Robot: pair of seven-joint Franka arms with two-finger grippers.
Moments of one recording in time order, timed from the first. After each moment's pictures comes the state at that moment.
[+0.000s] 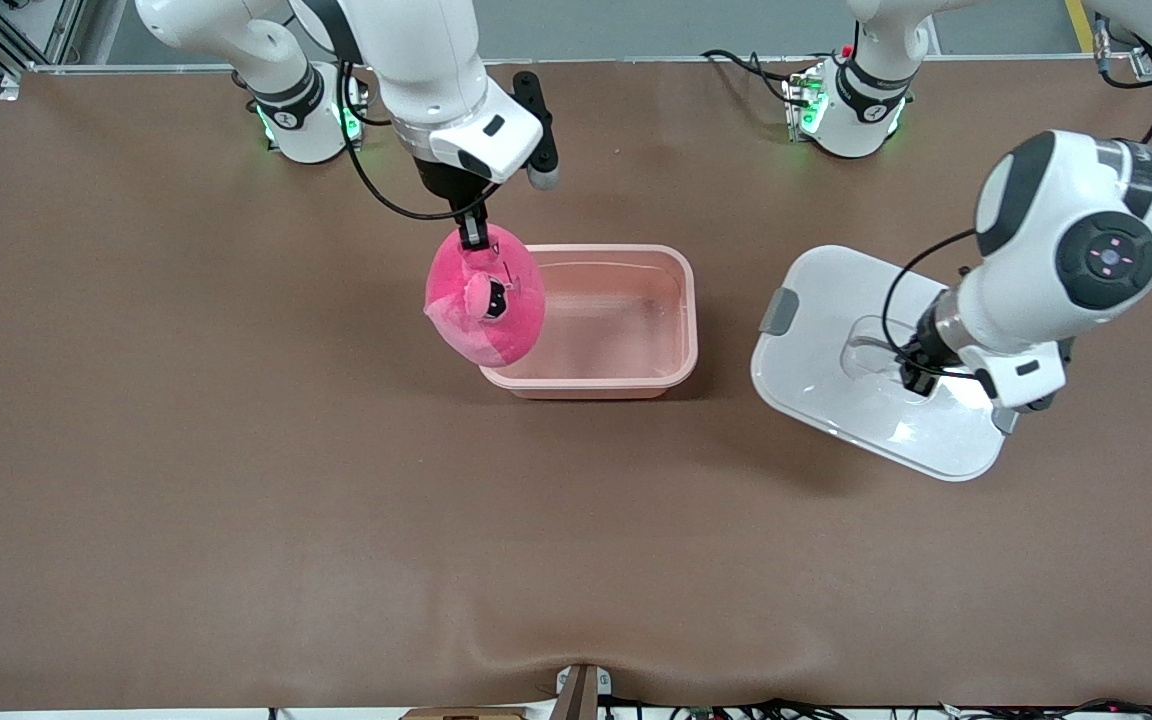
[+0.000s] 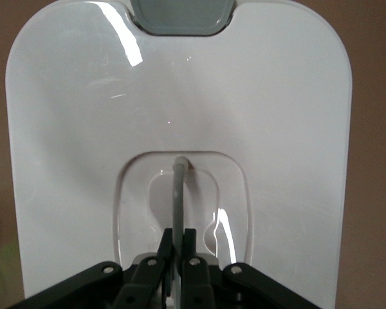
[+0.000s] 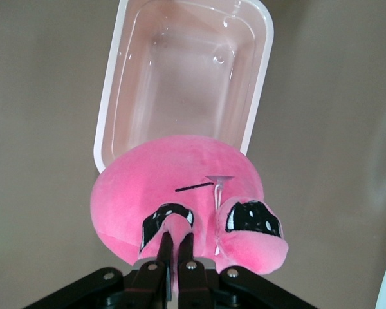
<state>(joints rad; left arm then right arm) 0.28 0.29 -0.52 -1.68 0.17 1.76 -1.37 0.76 0.20 -0.02 -1.50 -0.03 1.76 -1.05</state>
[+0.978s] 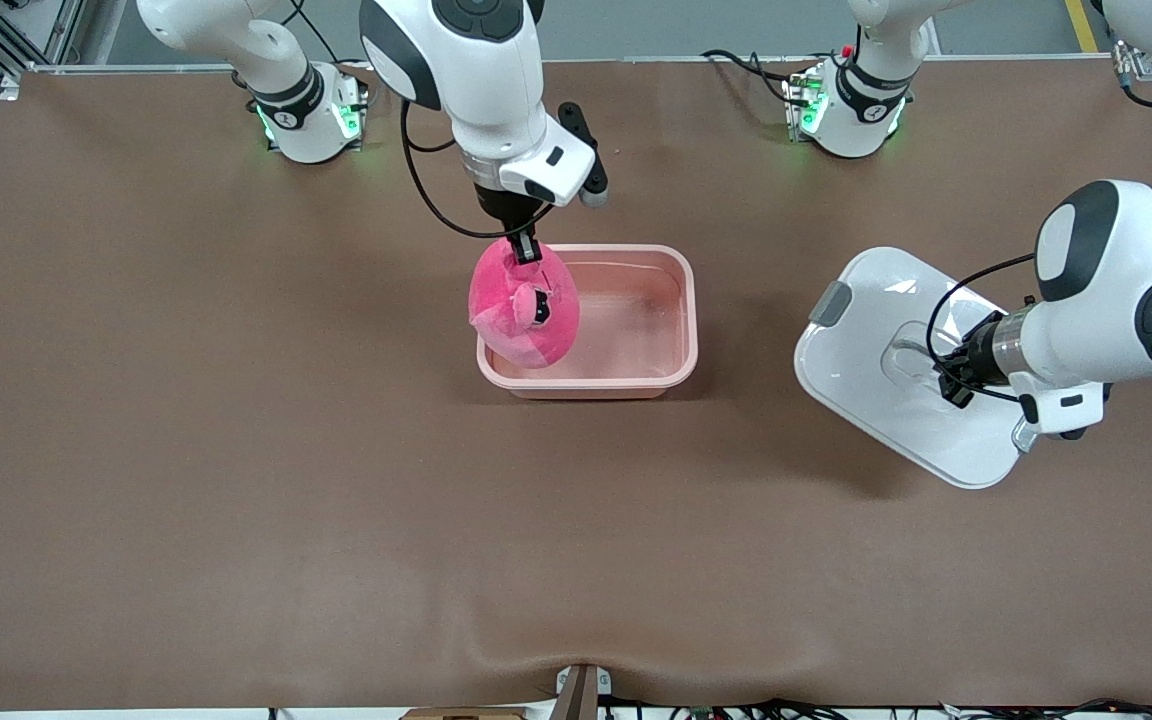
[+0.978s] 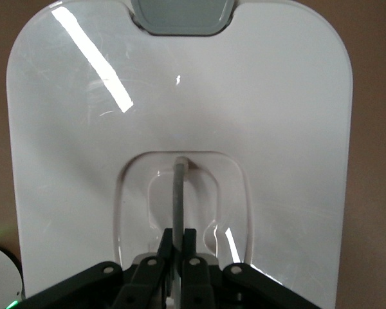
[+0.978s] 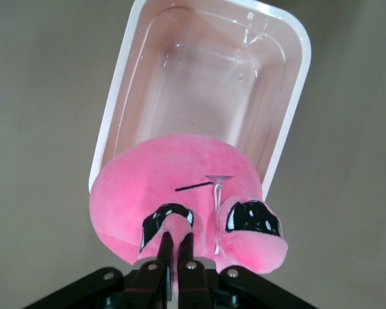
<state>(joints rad) 0.37 0.34 -0.52 -1.68 0.17 1.76 -1.17 0.82 0.26 -0.02 -1.56 -0.03 1.85 -1.06</state>
